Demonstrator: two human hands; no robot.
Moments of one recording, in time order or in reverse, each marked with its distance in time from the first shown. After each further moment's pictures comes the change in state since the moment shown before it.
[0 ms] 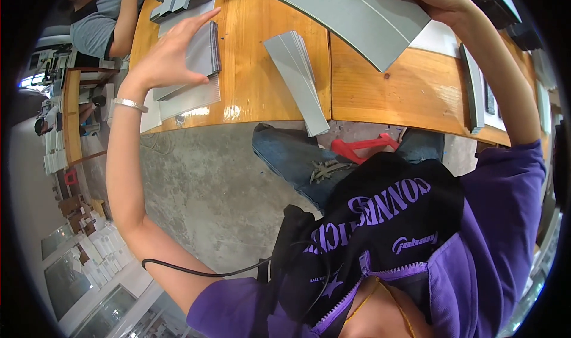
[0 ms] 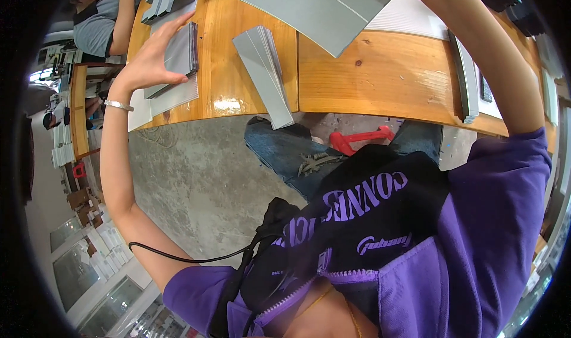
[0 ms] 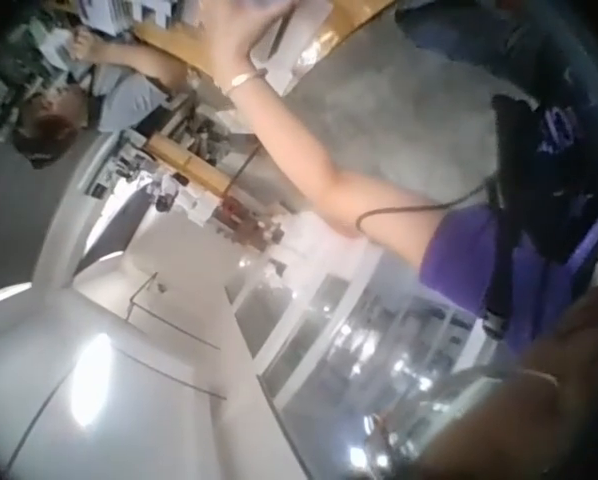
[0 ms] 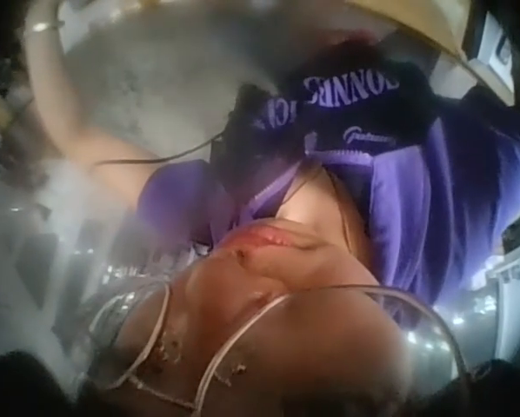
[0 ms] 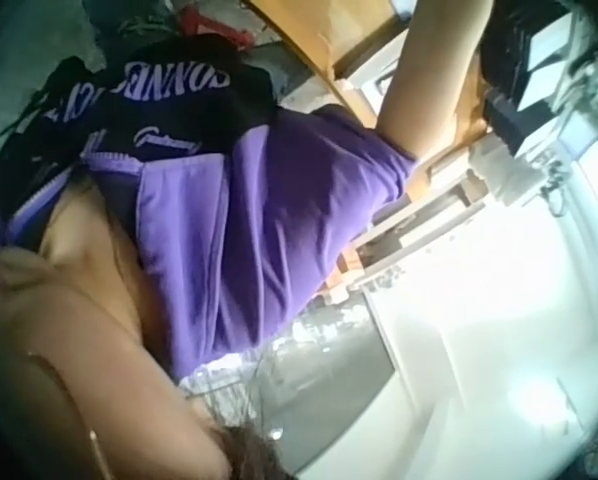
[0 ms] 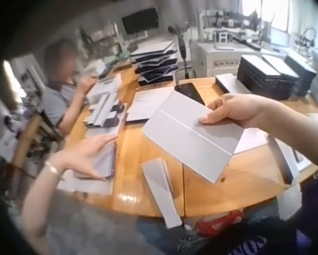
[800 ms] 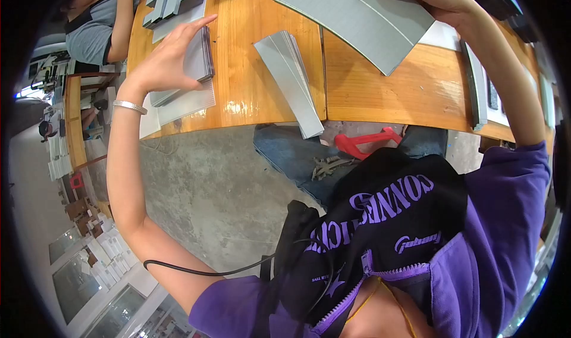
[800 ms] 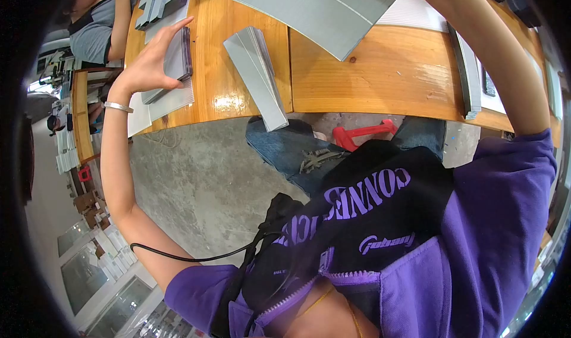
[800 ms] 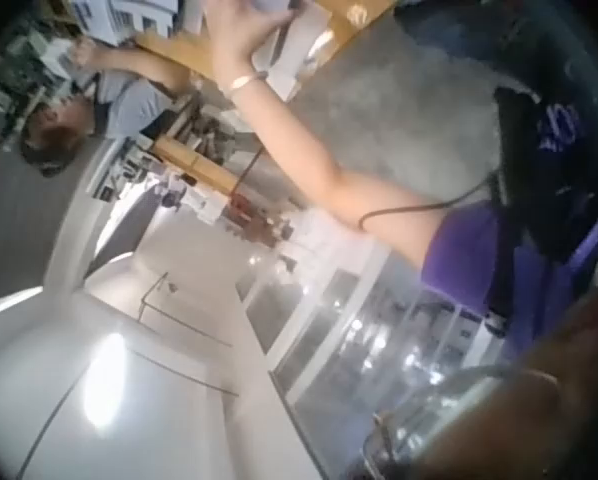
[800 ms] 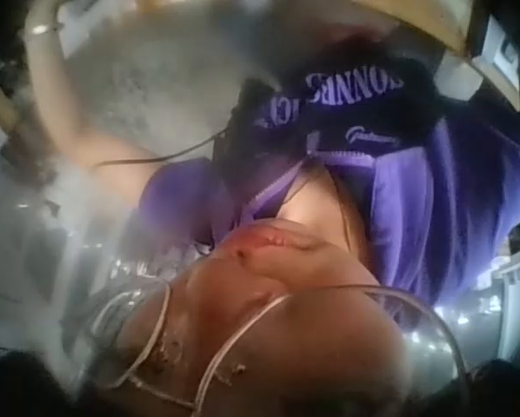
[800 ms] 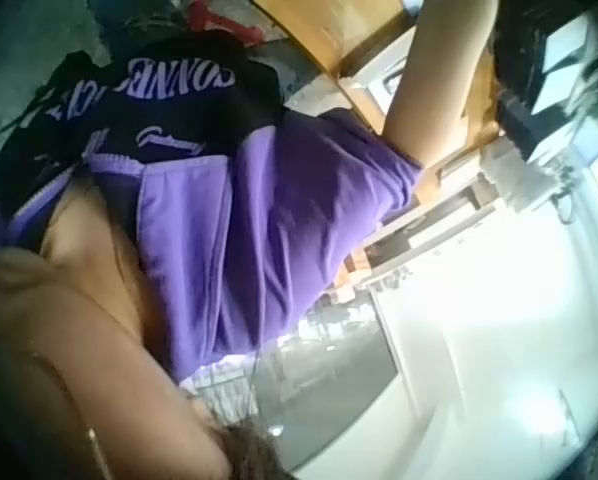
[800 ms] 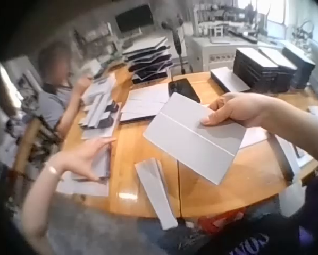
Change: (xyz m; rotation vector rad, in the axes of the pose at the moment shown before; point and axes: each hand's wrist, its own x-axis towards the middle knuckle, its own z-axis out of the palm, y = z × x) left_hand 0.015 0.006 0.000 0.006 -0.106 -0.030; right_hand -0.001 0.014 -0.016 0.007 0.029 0.053
